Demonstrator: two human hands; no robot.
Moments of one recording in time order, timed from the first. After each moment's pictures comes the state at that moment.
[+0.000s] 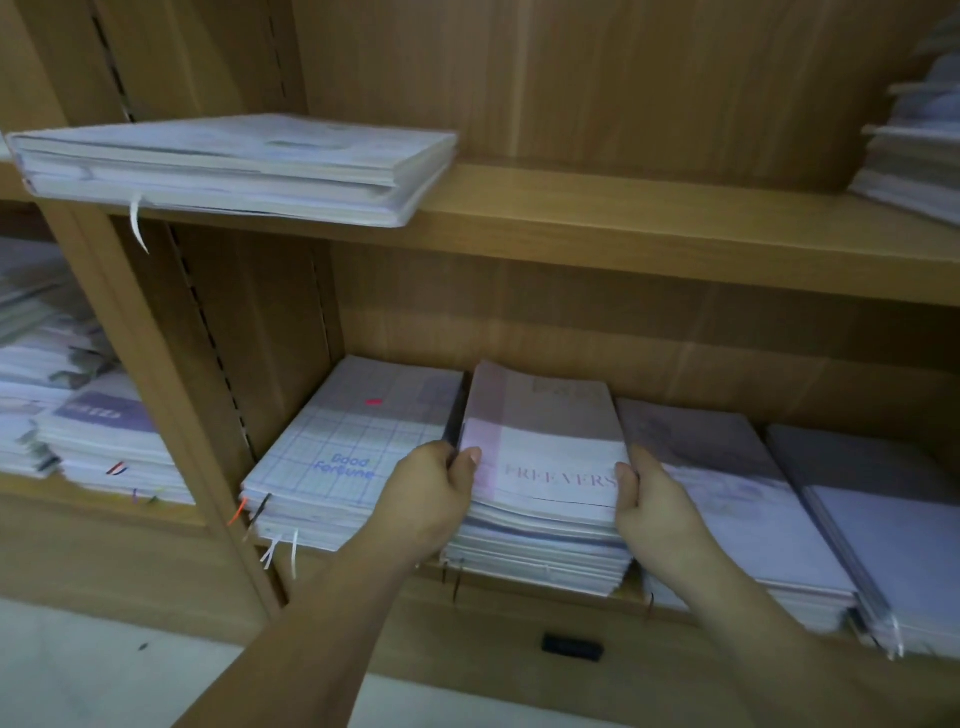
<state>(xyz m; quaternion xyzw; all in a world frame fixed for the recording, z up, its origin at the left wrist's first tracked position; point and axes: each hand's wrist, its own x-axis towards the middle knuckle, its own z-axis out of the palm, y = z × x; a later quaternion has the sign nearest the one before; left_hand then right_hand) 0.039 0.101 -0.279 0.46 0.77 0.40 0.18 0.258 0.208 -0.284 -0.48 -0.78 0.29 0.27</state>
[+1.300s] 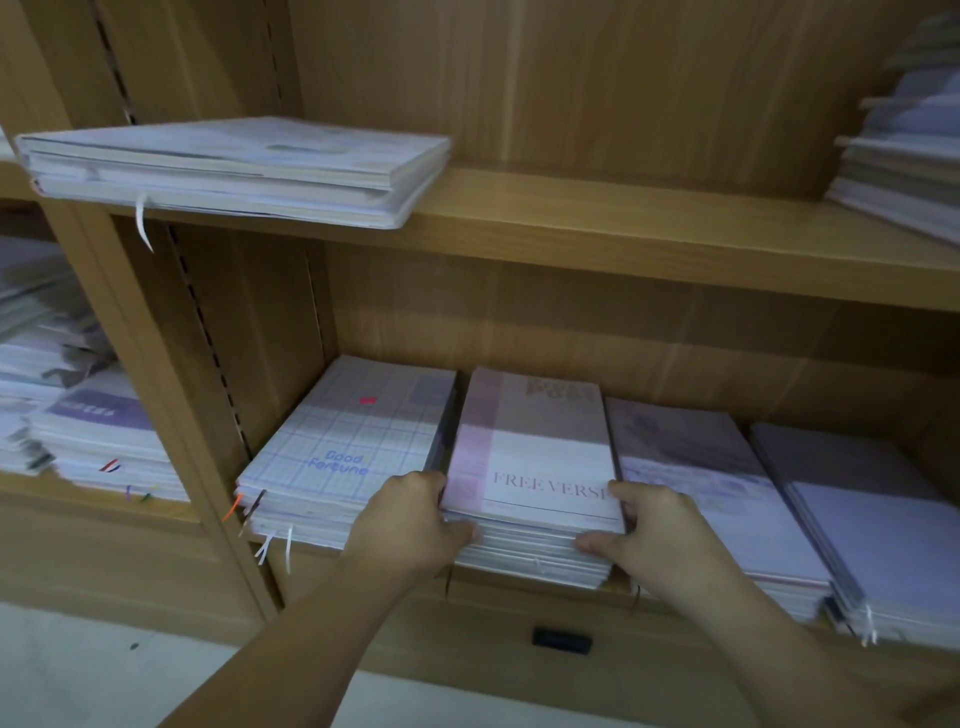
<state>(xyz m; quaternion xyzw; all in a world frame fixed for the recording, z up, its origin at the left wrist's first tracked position) 0.040 0.078 -0.298 0.51 0.80 0.28 0.13 0.282 0.190 -0.273 -0.52 -0.80 0.25 0.14</state>
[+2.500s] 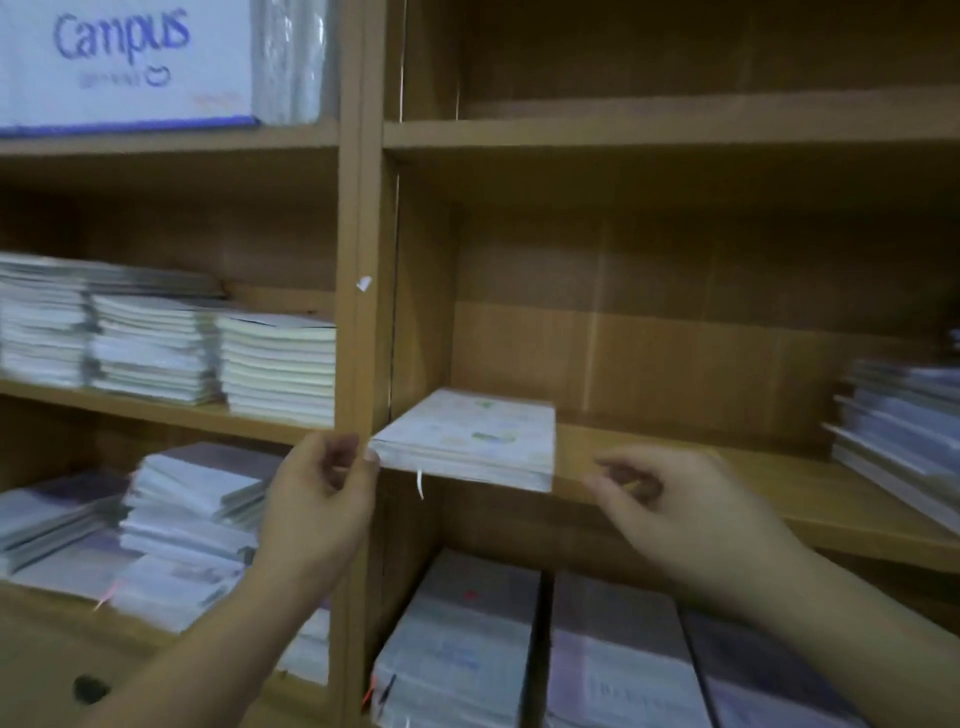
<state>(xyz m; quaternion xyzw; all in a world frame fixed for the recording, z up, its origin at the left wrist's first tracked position) -0.042 -0.079 -0.062 0.33 0.68 0.65 -0.10 0.213 0.067 -0.008 -0.30 -0.89 0.06 0.33</state>
